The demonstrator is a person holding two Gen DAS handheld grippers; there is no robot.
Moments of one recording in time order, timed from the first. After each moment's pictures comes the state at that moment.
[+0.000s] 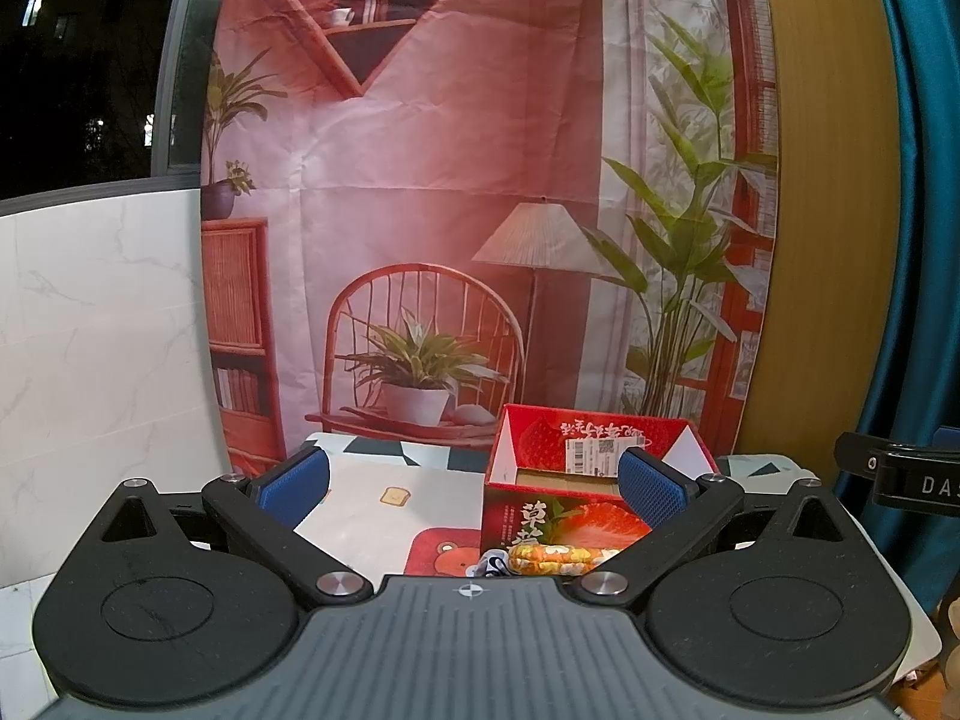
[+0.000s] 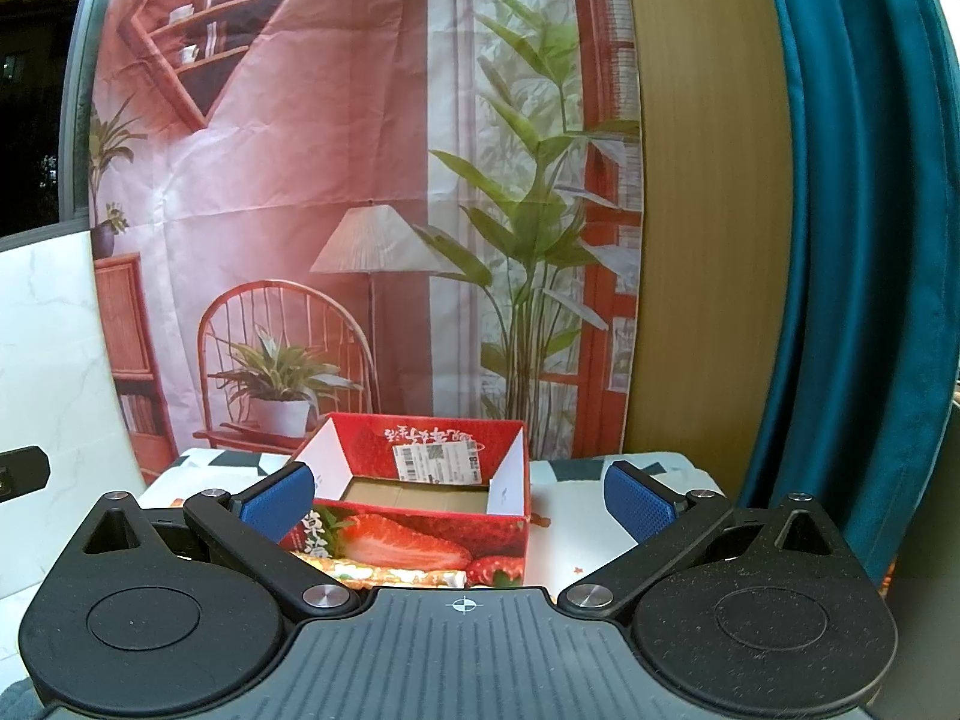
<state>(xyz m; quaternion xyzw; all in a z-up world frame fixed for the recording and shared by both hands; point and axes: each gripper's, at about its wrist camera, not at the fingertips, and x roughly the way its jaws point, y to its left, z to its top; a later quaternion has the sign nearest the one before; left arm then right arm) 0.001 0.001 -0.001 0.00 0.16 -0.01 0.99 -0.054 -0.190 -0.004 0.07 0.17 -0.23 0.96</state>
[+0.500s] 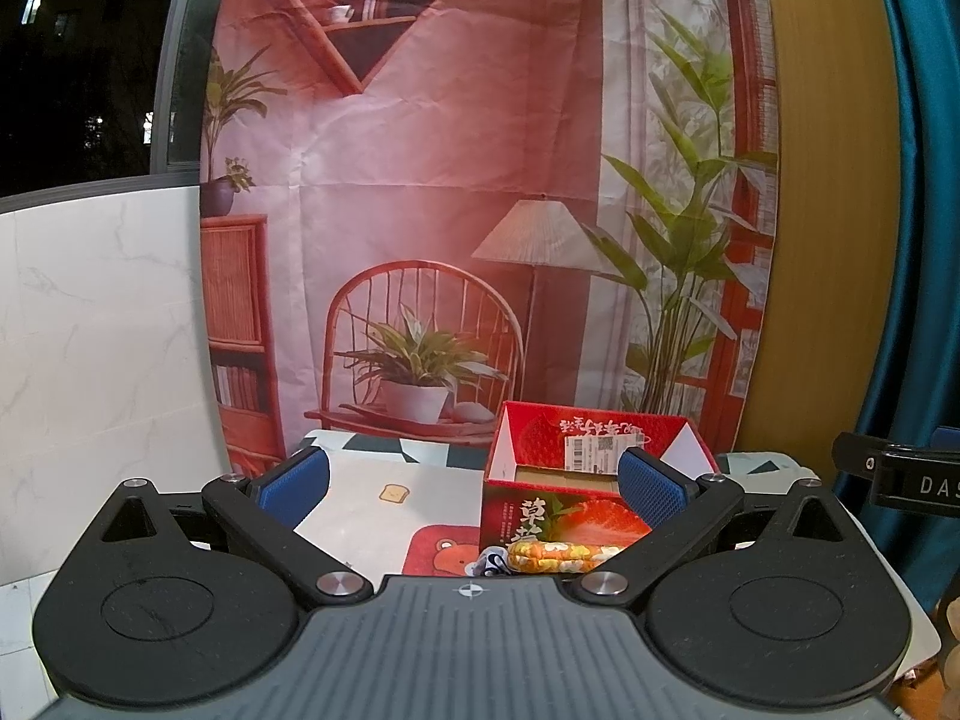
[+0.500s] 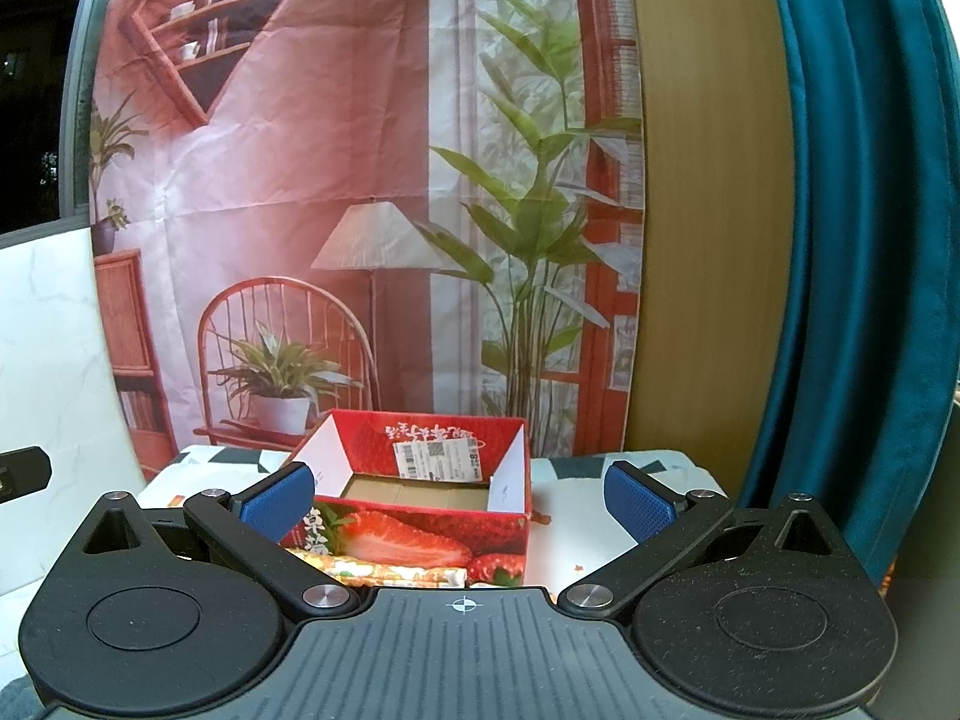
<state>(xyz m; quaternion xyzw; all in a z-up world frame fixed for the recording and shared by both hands) 0.003 0.002 -0.005 0.00 0.16 -0.01 0.99 -0.053 -0.191 -0.004 0.07 0.17 -0.23 0.96</state>
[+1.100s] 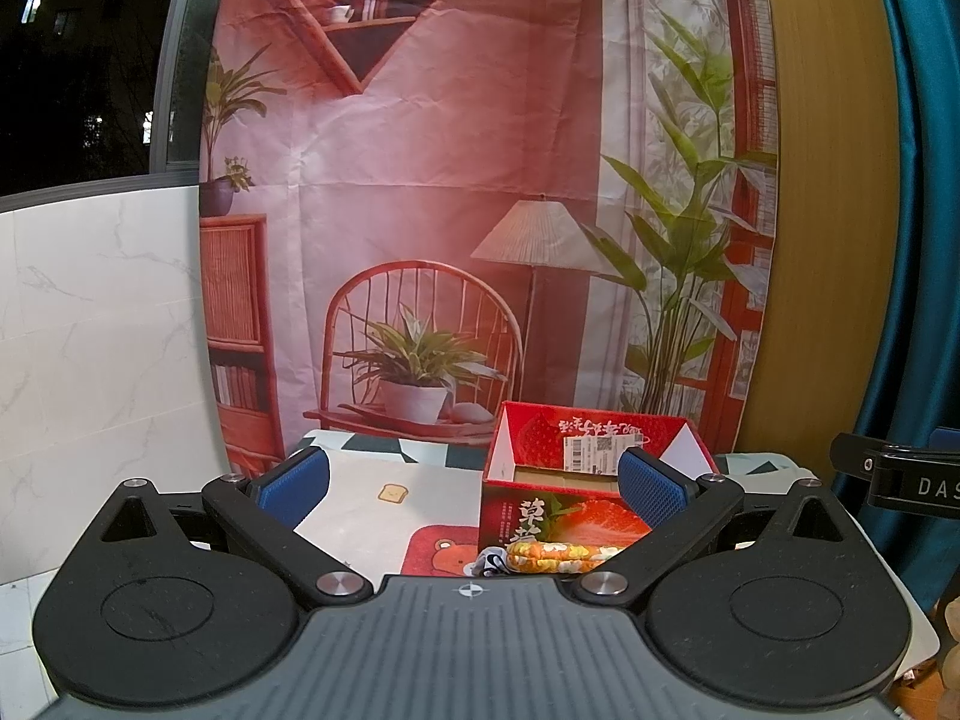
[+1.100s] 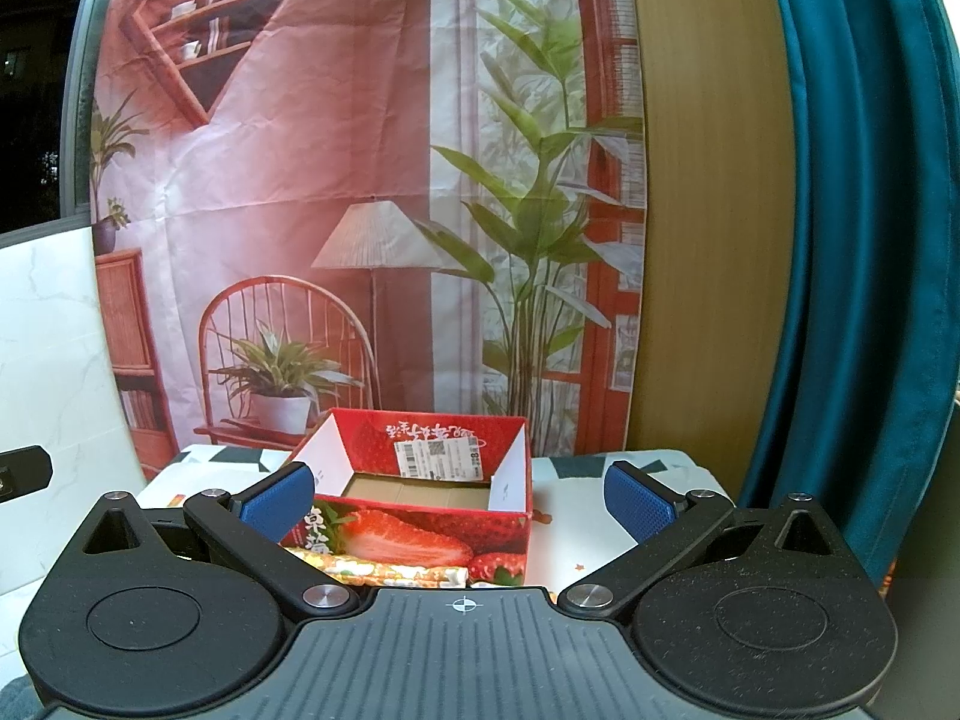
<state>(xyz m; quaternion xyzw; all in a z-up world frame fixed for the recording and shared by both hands) 0.003 0.002 -0.004 0.00 0.16 -0.01 0.99 -0.052 -0.193 -0.005 0.07 0.17 -0.23 0.96</state>
